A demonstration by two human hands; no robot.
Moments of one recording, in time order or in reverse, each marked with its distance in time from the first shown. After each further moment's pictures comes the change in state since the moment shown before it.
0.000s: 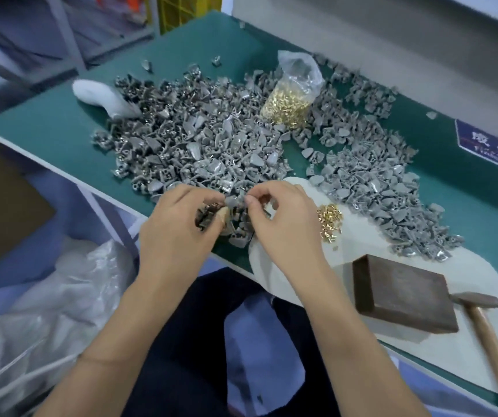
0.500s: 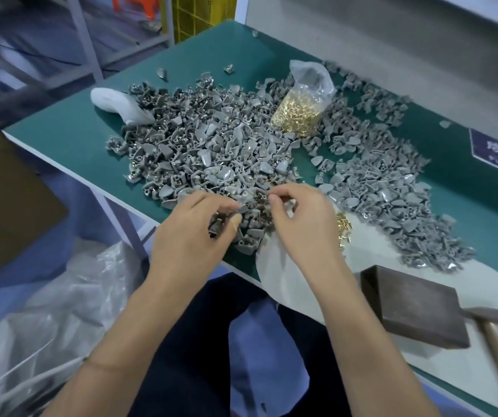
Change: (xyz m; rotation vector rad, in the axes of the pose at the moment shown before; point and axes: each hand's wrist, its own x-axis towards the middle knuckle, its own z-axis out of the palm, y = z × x) left_hand 0.002 0.002 -0.003 -0.034 -0.044 0.045; right_hand 0.017 0.008 -0.009 -0.032 -0.022 0.062
